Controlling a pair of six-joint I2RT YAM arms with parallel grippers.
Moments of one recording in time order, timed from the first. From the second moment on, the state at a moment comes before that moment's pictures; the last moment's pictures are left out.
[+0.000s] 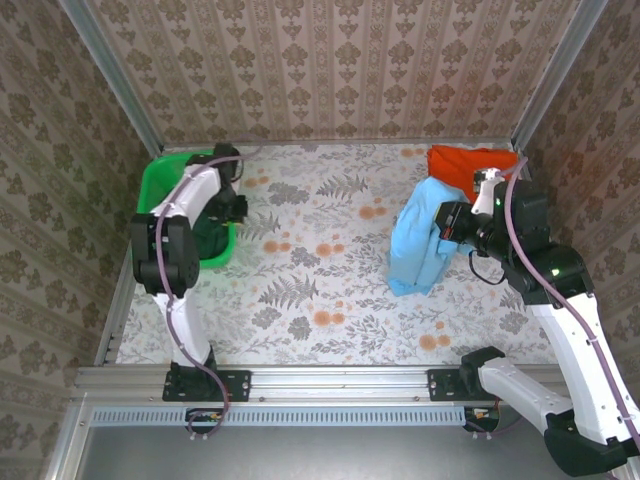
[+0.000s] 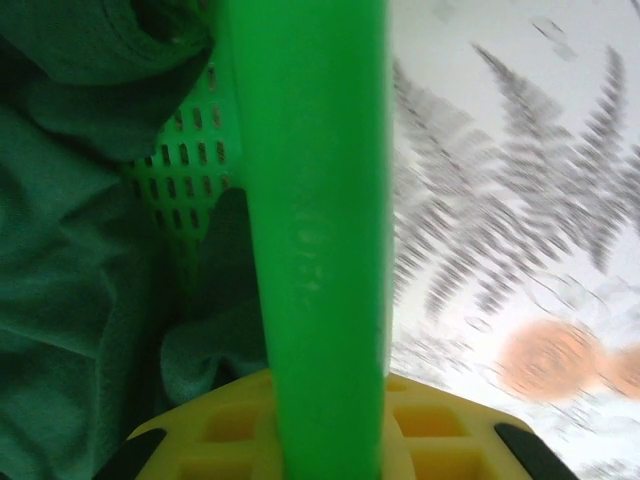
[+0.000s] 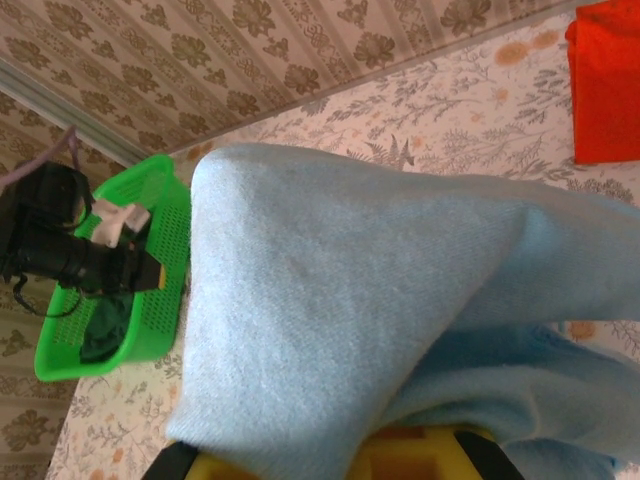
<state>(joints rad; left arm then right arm) -0.15 2.00 1.68 -1.09 -0.06 -0.14 0.26 0.90 1.29 -0.90 -0.13 0.53</state>
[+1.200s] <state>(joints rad) -0.06 2.49 2.44 -1.21 -0.23 0.11 0.39 0.99 1.22 -0.87 -0.20 0.76</state>
